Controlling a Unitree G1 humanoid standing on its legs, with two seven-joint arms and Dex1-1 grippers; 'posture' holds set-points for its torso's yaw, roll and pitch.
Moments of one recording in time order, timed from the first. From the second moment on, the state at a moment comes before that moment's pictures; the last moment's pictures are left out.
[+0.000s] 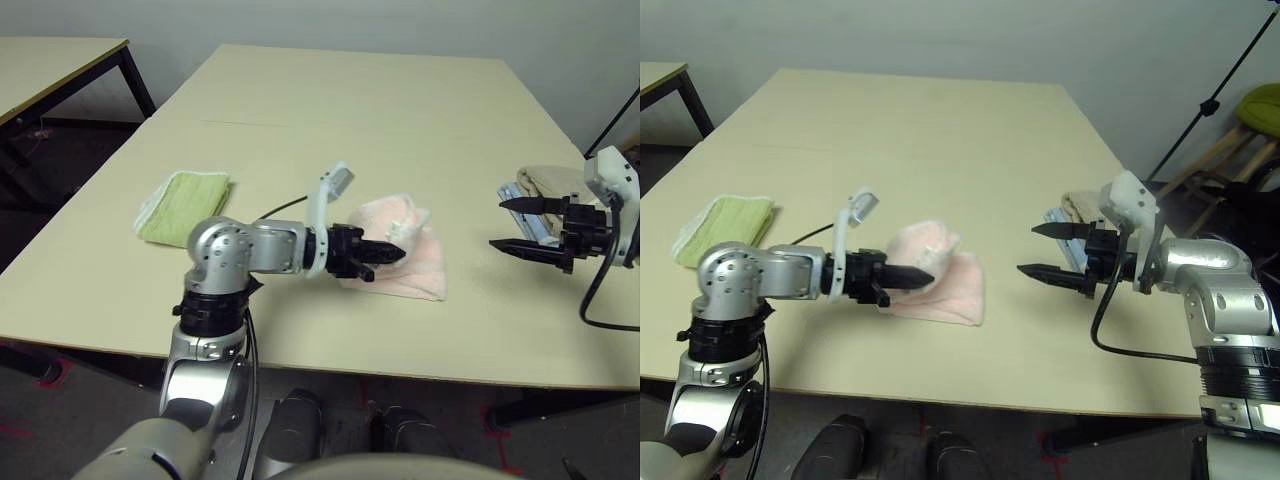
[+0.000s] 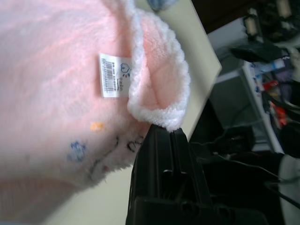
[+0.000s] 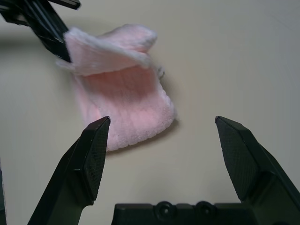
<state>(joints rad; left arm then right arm) -0.72 0.22 -0.17 0.01 -0.79 1.31 -0.46 -0.34 -0.93 -0.18 0.13 0.43 0.35 1.31</state>
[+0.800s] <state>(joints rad) -0.79 0.17 -0.42 0.17 -0.54 1.12 -0.76 -0.35 -0.91 -0.17 0.09 0.45 0.38 1.27</state>
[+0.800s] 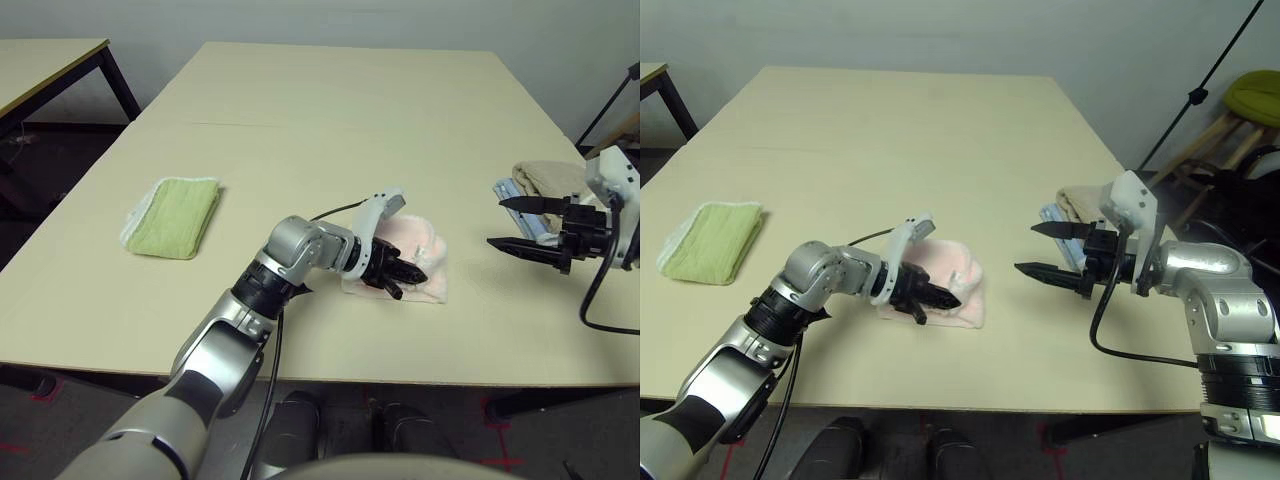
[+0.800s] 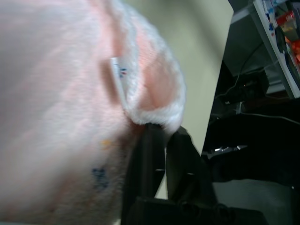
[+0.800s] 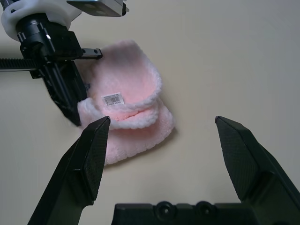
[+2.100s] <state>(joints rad) -0.56 0.49 -0.09 -0.09 -0.45 0.58 -0.88 -0.43 -0.71 -0.08 0.00 0.53 0.50 1.22</state>
